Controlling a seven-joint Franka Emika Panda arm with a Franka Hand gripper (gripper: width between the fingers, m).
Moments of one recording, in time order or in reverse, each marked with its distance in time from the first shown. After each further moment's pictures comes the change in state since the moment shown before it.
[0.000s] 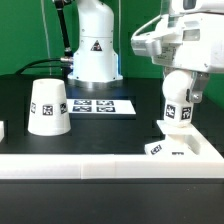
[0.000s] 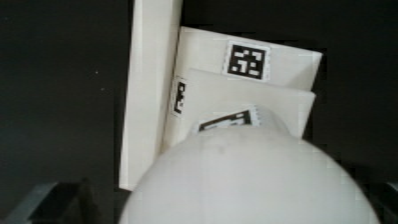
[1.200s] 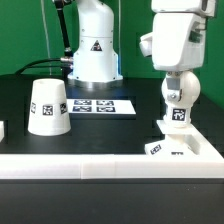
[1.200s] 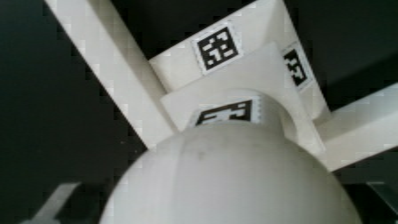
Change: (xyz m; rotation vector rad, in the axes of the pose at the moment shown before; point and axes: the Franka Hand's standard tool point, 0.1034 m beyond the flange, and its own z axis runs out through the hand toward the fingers) arm -0.004 -0.001 0.001 0.008 0.006 0.751
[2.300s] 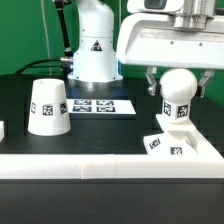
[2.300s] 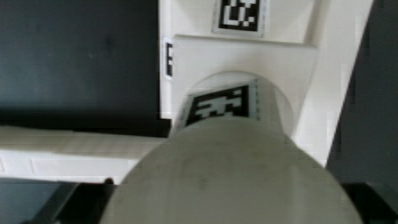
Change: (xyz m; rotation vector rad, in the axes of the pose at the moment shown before) arm -0.006 -0.005 -0.003 -0.001 -0.039 0.957
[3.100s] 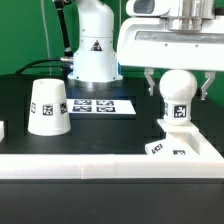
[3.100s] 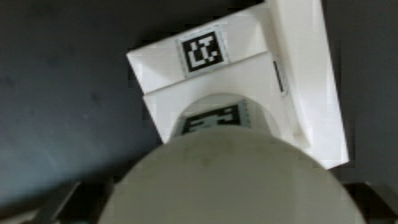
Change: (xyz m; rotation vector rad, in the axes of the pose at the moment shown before) arm -0.007 -0.002 0.003 0.042 -0.034 0.566
